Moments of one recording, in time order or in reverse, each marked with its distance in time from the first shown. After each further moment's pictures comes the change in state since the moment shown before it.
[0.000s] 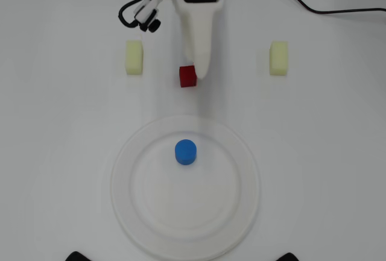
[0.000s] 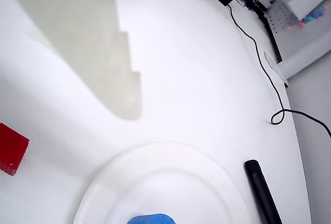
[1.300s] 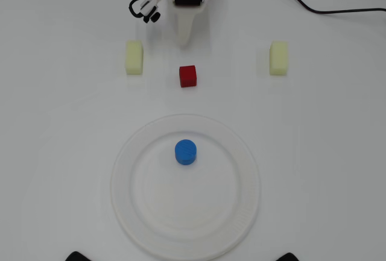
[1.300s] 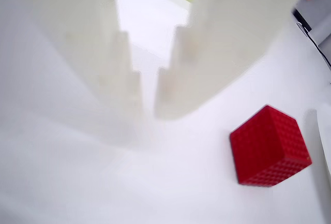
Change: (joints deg) arm 3.3 52.9 54.1 17.9 3.3
